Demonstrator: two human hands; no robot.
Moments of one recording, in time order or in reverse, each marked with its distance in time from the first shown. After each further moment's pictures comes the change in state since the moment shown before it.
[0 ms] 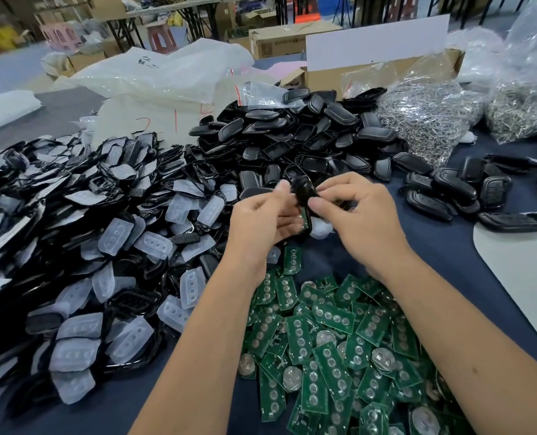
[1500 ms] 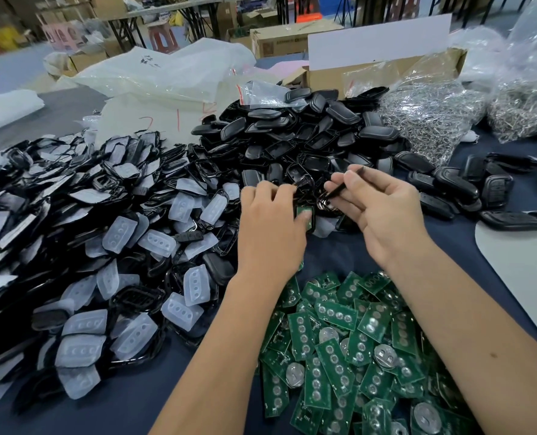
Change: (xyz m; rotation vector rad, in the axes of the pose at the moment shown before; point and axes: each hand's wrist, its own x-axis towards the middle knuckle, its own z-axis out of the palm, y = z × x) left_hand -0.001 -0.015 0.005 1.244 0.159 0.647; right_hand 0.008 -0.001 -0.006 0.761 0.178 0.392
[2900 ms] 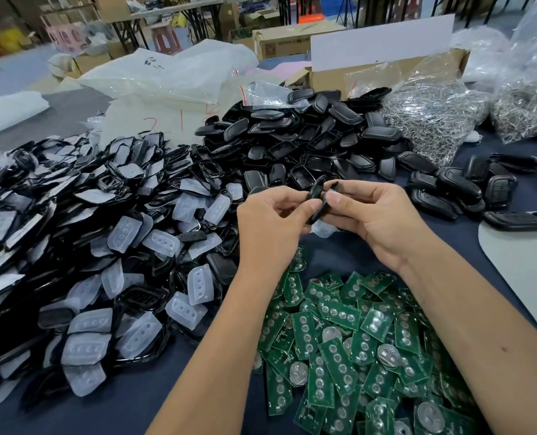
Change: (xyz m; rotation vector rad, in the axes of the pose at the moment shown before) left_hand 0.003 -0.002 -0.001 -0.898 0.029 -0.281; right_hand 0.000 -0.001 -0.011 -0.150 -0.270 0.093
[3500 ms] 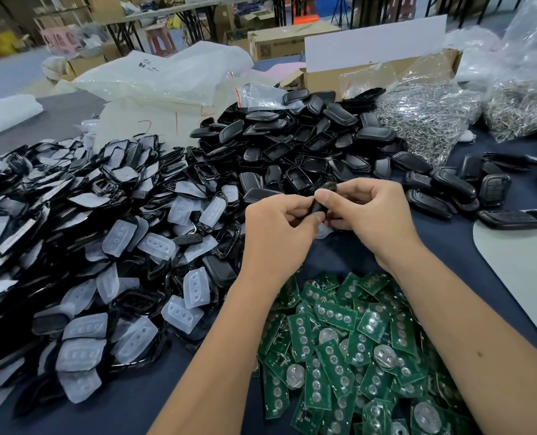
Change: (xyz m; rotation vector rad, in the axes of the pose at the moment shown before) left_hand -0.005 -0.002 0.008 0.149 -0.078 0.110; right_hand 0.001 0.006 -0.003 -0.321 0.151 -0.162
